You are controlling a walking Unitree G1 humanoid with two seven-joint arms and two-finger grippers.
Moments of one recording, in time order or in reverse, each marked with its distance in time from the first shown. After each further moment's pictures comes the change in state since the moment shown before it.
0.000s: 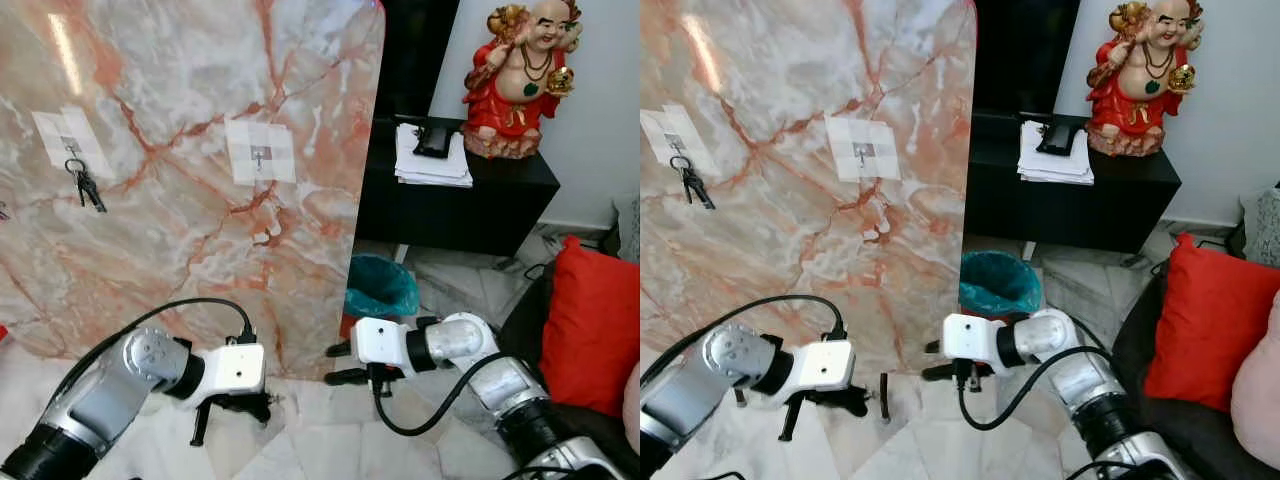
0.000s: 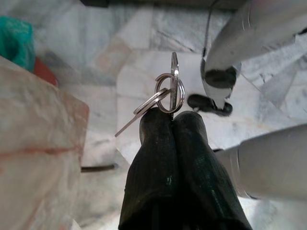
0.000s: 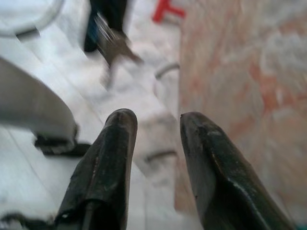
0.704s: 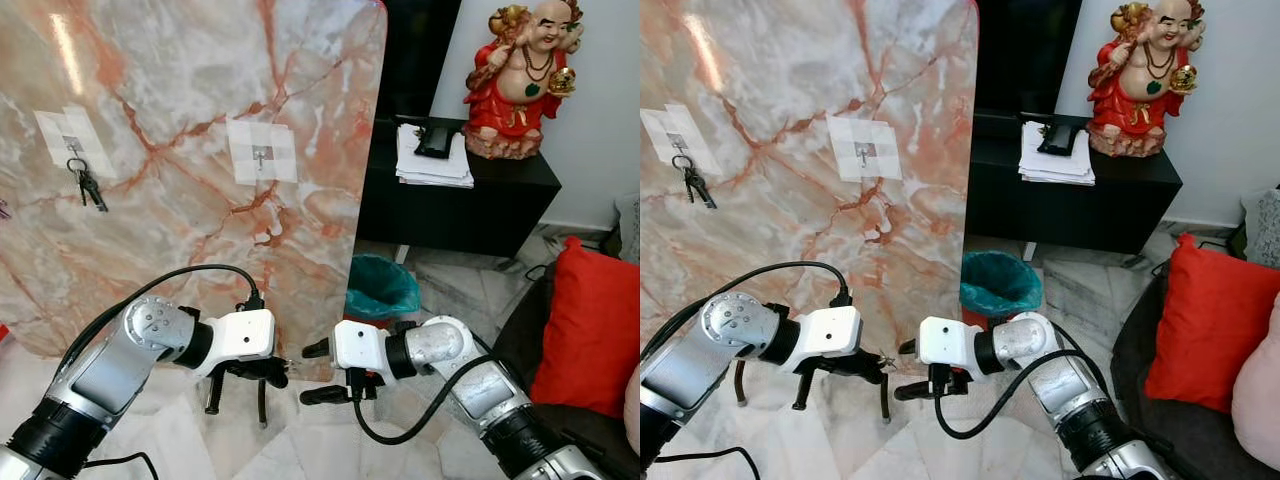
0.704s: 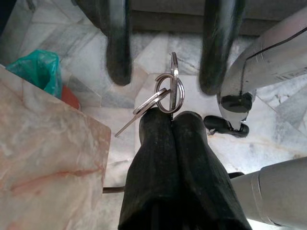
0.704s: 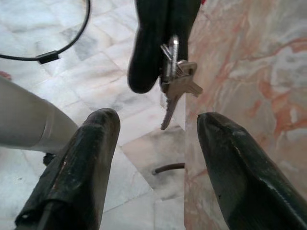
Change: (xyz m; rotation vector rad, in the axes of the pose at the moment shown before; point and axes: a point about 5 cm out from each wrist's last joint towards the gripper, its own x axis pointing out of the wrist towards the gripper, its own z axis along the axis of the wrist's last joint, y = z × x) left arm -0.007 0.018 0.021 0.042 -0.056 0.054; right arm 0.015 0.004 0.008 0.032 0.015 -0.033
